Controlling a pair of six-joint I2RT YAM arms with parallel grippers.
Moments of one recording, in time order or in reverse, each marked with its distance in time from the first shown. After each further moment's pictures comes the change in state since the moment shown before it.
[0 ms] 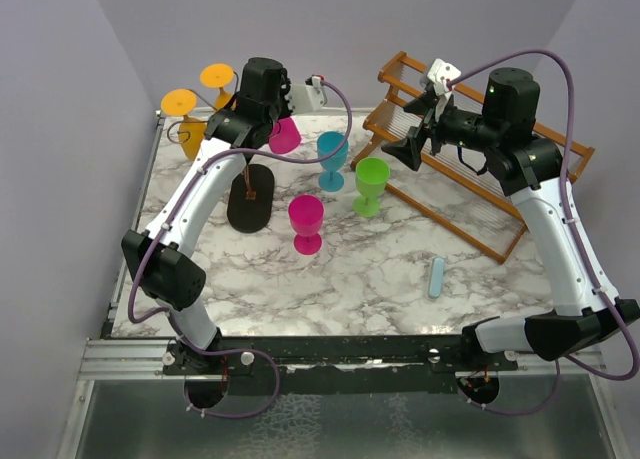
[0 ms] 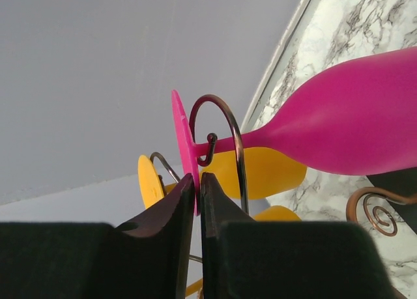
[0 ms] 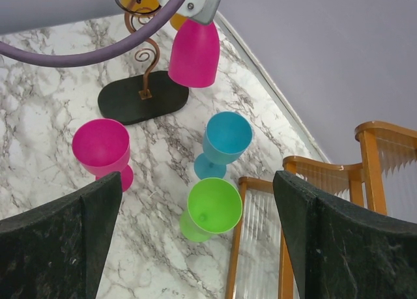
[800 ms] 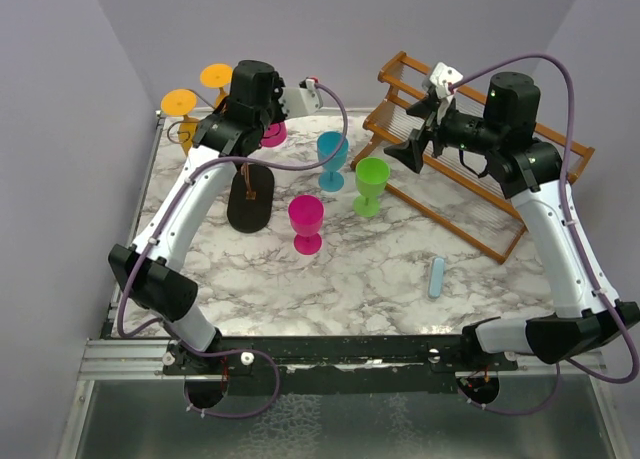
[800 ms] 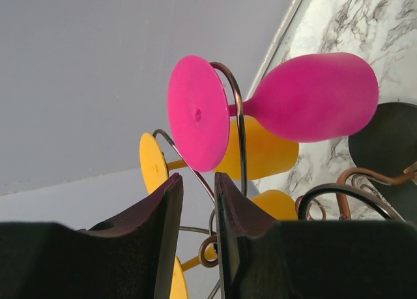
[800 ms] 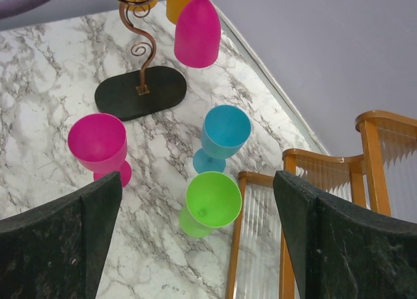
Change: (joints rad) left arm 0.001 -0.076 -0.027 -0.051 0.026 -0.021; right arm -0.017 -0.014 -0.041 0.022 -0.007 0.001
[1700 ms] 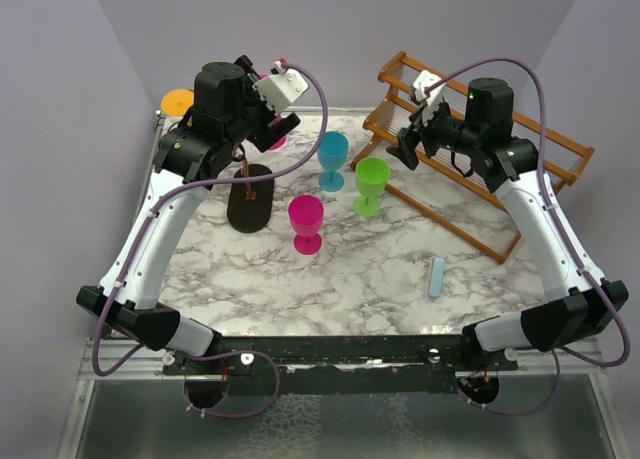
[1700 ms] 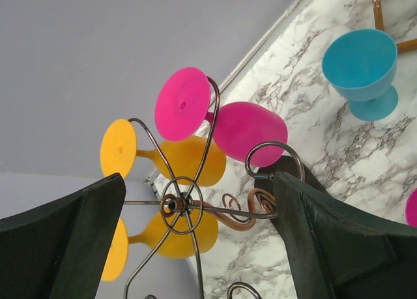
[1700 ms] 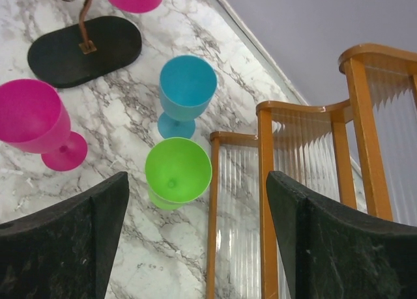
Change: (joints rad) left arm 0.000 -0.190 -0.004 -0.092 0.211 -0.383; right arm -0.003 0.039 -0.082 0.023 0.167 -0.068
